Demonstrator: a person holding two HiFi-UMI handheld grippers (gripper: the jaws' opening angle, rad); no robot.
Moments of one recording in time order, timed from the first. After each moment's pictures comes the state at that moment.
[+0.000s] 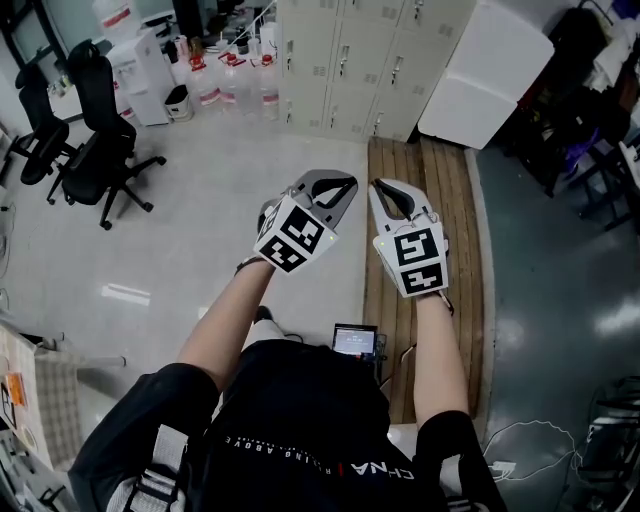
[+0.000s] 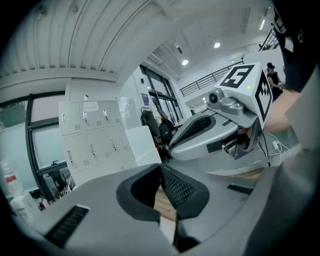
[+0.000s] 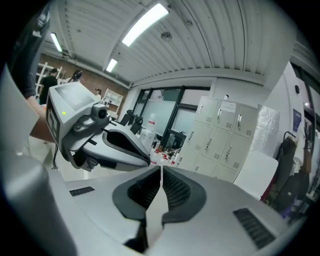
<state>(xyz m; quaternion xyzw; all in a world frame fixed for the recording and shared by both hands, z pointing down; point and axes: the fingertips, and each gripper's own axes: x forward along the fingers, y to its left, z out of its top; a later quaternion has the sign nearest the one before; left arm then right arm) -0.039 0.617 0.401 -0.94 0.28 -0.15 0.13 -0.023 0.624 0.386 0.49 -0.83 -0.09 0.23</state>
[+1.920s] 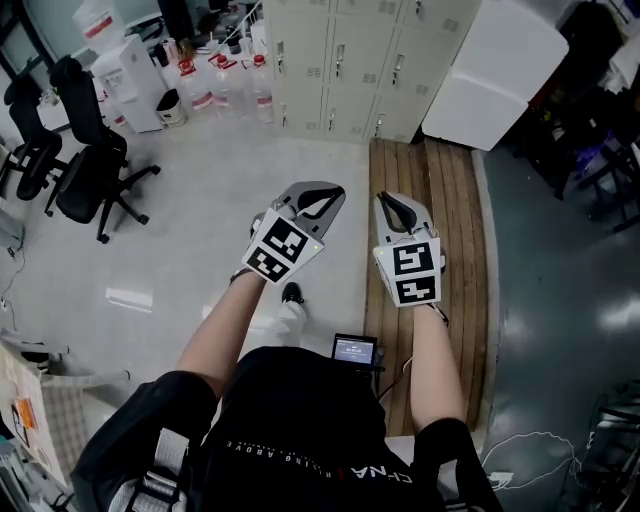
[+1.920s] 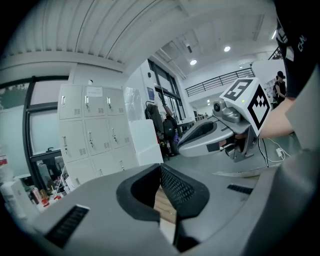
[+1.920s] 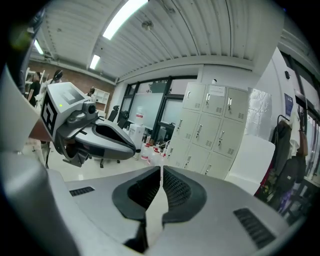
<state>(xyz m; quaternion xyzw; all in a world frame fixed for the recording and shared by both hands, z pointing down) -0.013 0.477 0.434 -0.94 0.28 -0.15 0.09 0.041 0.484 0.432 0.54 -0.81 -0.03 0.22</state>
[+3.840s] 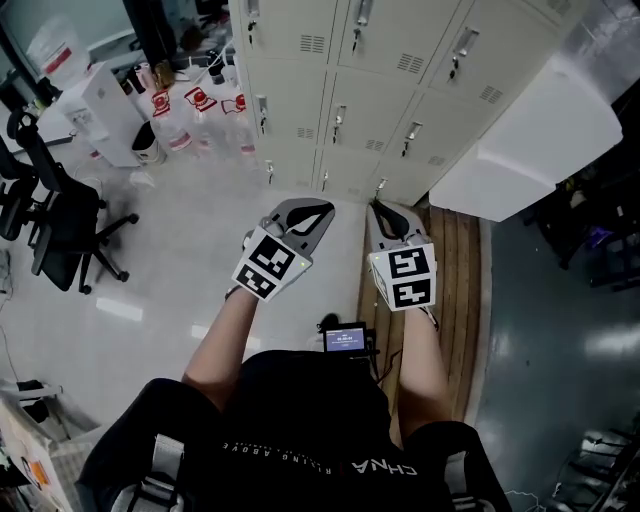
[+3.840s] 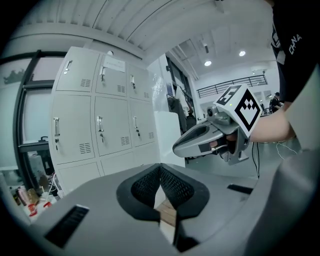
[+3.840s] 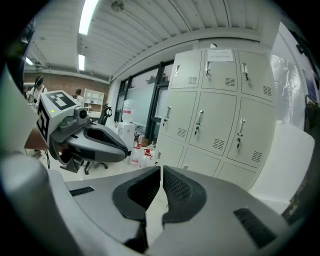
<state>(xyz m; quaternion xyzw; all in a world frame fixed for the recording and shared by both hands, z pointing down) 0.028 -0.047 0.436 -0.94 0.30 -0.14 0.04 0.091 -0.059 0.437 0.51 -0.83 0.01 0.23</state>
